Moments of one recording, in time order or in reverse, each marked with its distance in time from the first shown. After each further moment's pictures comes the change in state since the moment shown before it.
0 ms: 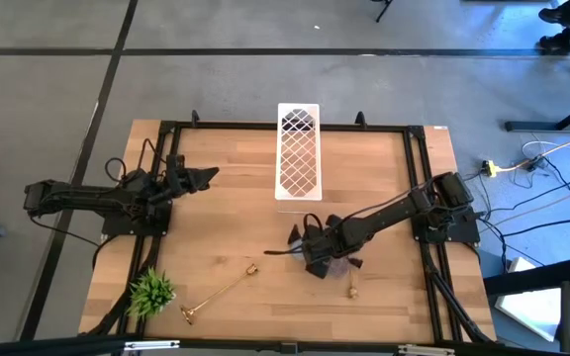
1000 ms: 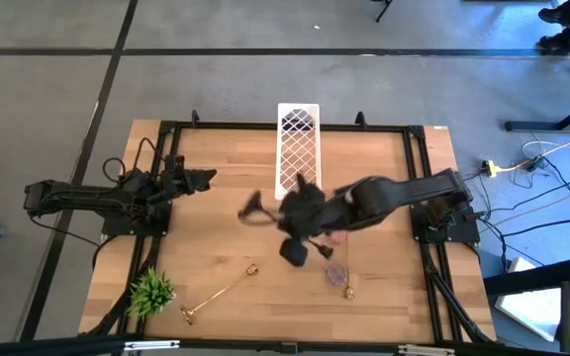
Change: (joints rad) left arm 0.000 0.000 0.000 0.068 0.079 0.000; right arm -0.018 -0.001 0.973 -0.422 0.132 -0.162
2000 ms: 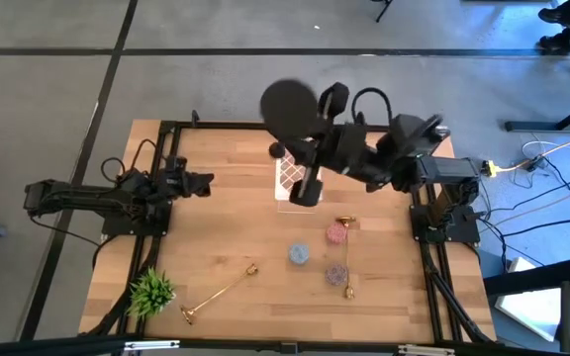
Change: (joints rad) left arm -0.005 0.000 0.000 0.049 0.099 -0.158; right arm -0.067 -0.053 0.215 0.952 0.081 -1.071
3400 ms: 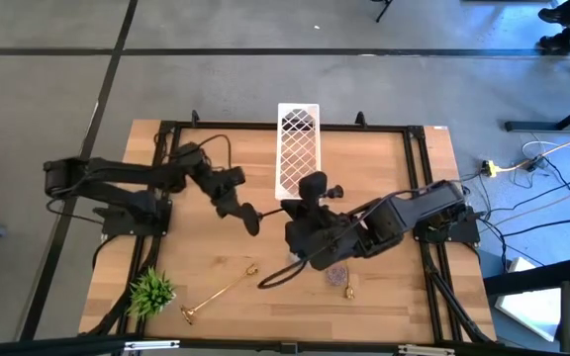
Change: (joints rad) left arm 0.206 0.798 0.444 0.052 1.099 -0.433; right arm 0.208 0.143 -0.001 -1.102 0.537 0.161
